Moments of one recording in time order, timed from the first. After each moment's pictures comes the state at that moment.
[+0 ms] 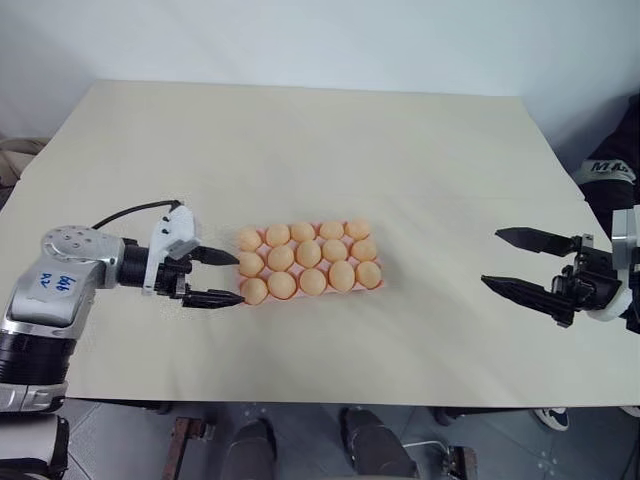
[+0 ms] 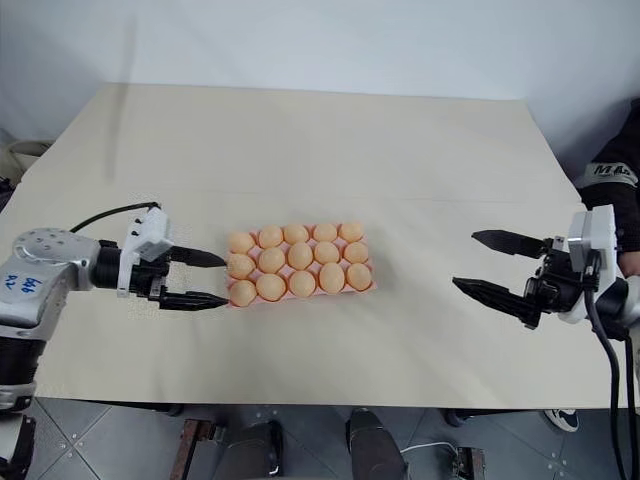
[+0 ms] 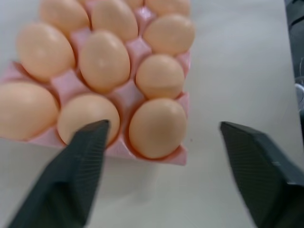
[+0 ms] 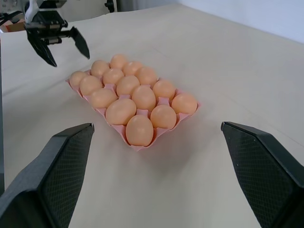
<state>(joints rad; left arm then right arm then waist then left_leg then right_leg) -0.50 0.93 0.04 -0.02 -0.39 0.59 -1.30 -0.12 -0.89 -0.45 -0.17 0.77 0.46 1.22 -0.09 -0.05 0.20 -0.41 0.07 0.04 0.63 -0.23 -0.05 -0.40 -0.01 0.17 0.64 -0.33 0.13</state>
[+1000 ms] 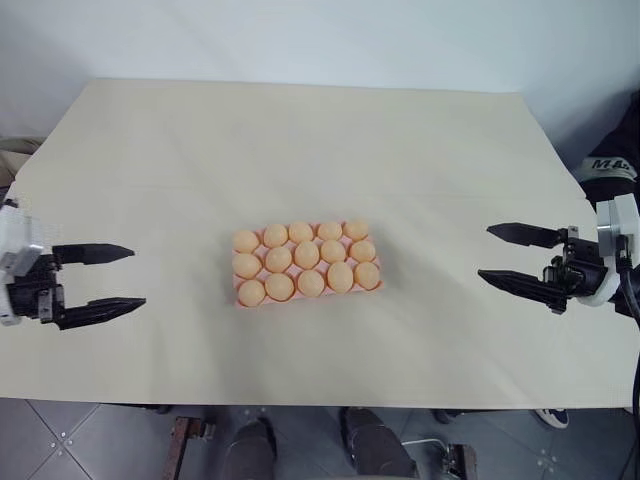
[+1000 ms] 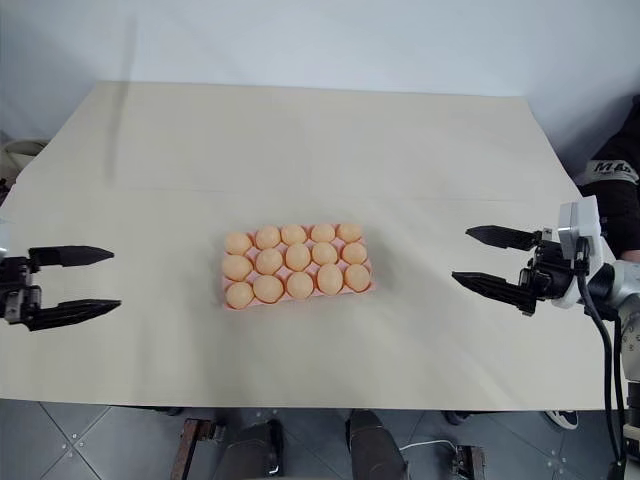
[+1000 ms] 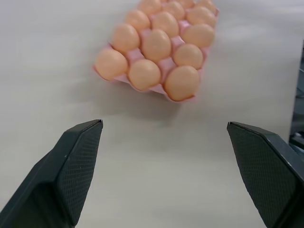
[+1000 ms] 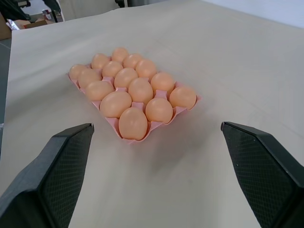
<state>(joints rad) -0.11 1.08 0.58 0.05 -0.52 0.36 -1.42 -0.27 -0.89 -0.36 0.04 0.68 0.39 1.35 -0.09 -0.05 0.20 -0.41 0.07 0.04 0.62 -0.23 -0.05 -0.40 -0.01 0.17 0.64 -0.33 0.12</state>
